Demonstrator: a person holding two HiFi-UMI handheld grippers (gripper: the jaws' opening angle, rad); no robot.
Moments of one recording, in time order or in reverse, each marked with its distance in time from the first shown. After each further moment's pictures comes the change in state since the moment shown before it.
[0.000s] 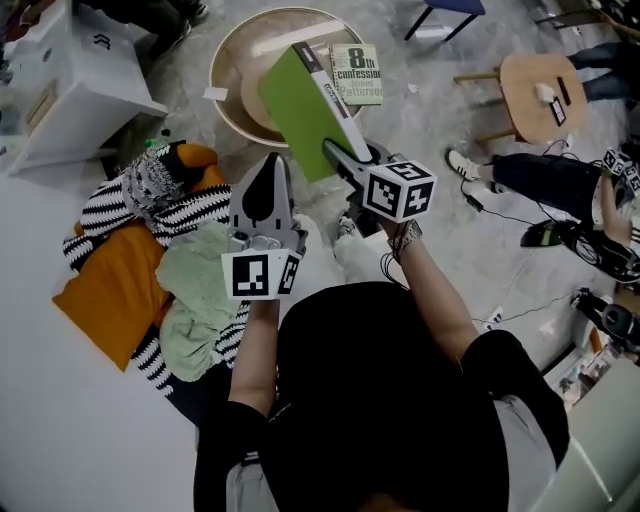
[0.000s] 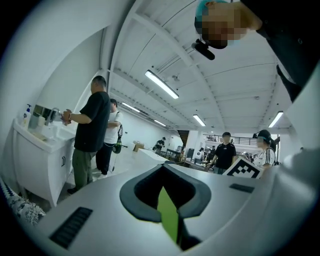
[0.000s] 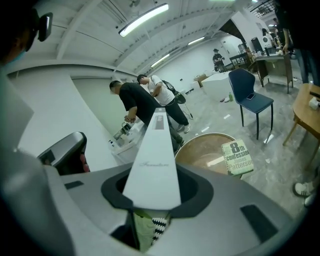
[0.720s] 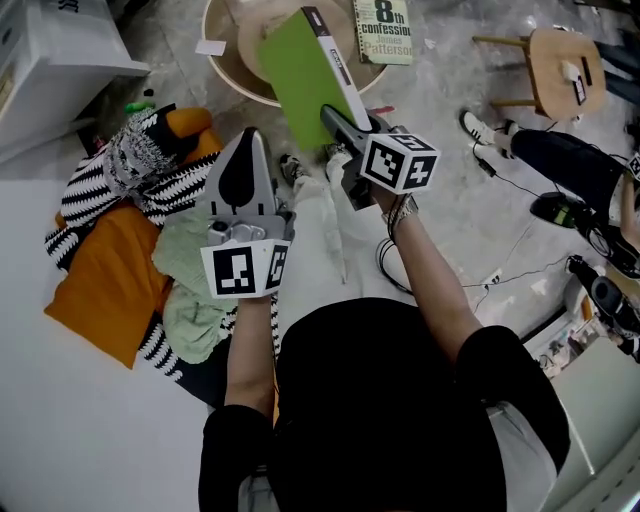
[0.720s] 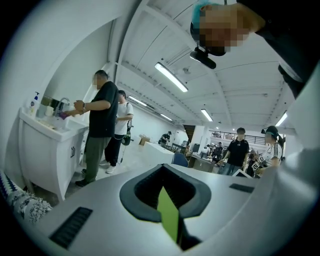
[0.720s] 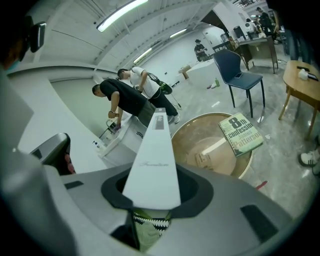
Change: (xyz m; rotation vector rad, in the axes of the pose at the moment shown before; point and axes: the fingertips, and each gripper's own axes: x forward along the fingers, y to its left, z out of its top) left arm 0.012 0.125 -0.068 -0.035 0.067 0.057; right arm 0.127 -0.045 -0.073 0.155 0.040 -0.087
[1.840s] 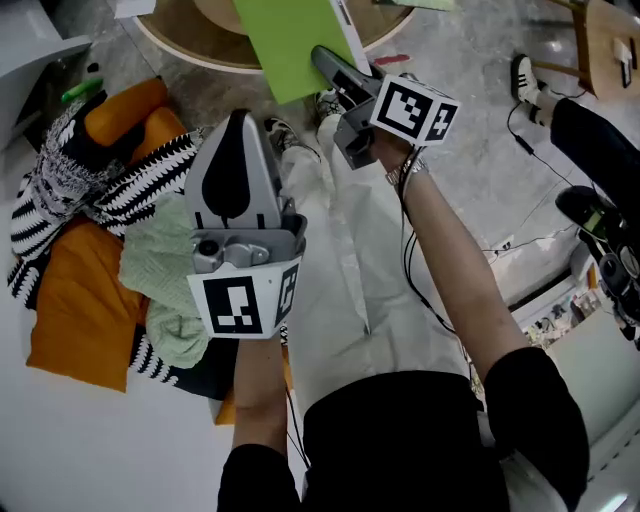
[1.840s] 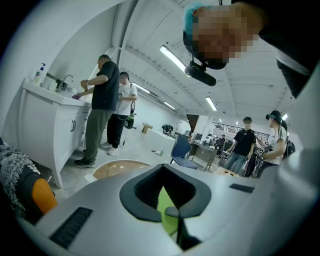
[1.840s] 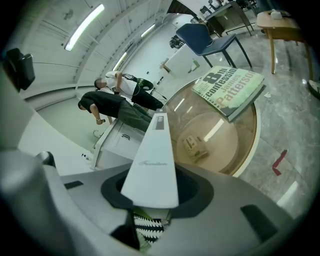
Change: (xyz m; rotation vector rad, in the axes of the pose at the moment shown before) left arm 0.067 0.013 -0.194 -0.034 0.118 0.020; right arm 0.128 -0.183 -0.085 0.268 -0.012 0.063
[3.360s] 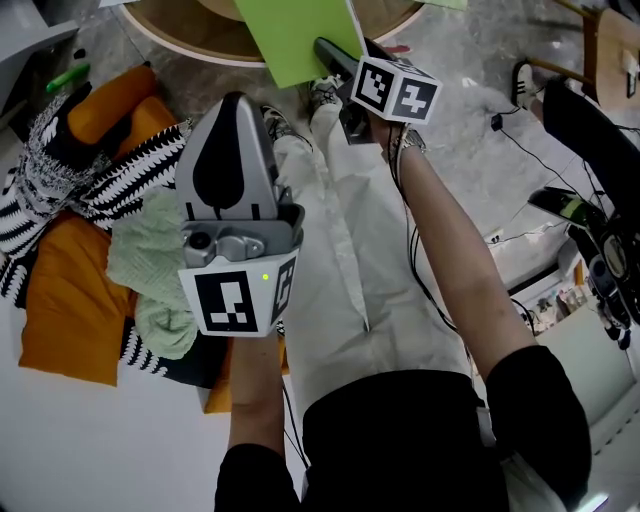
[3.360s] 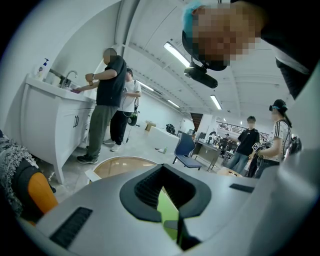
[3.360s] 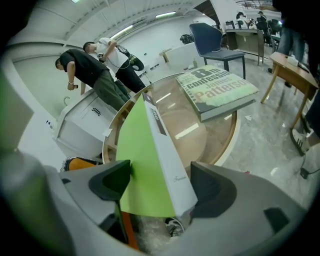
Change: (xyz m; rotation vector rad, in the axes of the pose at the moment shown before) left arm 0.029 0.017 -0.020 -0.028 0.030 0.040; right arm 0.028 -0.102 -0.018 -0.204 0.147 -0.354
